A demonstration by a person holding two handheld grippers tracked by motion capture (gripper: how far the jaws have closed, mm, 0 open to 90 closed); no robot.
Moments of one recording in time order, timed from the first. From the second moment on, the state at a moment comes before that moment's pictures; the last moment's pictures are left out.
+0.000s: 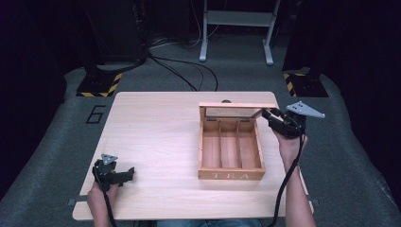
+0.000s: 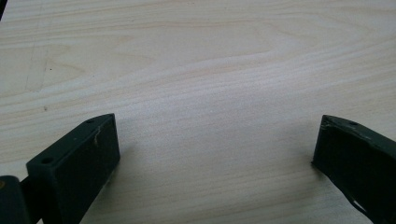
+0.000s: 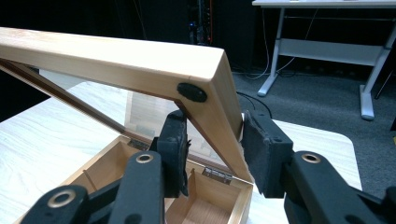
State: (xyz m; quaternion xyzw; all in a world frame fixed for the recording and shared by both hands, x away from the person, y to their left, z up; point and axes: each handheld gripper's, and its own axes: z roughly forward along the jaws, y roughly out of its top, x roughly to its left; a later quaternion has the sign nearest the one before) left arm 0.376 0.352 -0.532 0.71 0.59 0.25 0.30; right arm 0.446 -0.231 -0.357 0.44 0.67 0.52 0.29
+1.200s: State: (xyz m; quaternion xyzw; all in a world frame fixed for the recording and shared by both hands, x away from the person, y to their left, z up) left arm 0.376 0.352 -0.532 0.71 0.59 0.25 0.30; right arm 0.431 -0.233 -0.365 0.43 0.68 0.52 0.29
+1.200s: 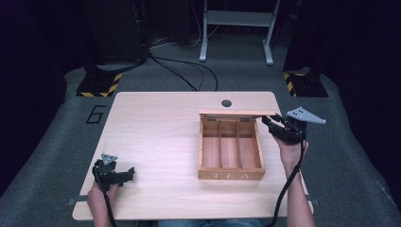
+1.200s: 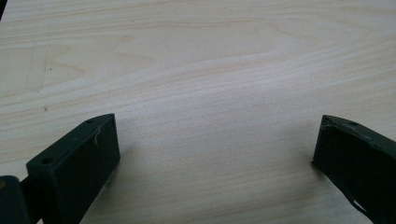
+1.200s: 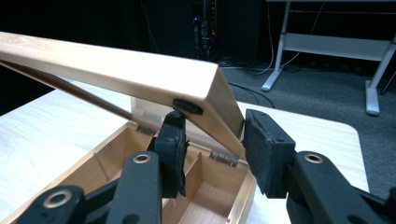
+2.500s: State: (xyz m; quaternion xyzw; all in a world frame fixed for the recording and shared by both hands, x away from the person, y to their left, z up) left arm 0.376 0.352 -0.532 0.71 0.59 0.25 0.30; right arm 0.372 -0.234 -0.458 0.47 0.72 0.47 0.21
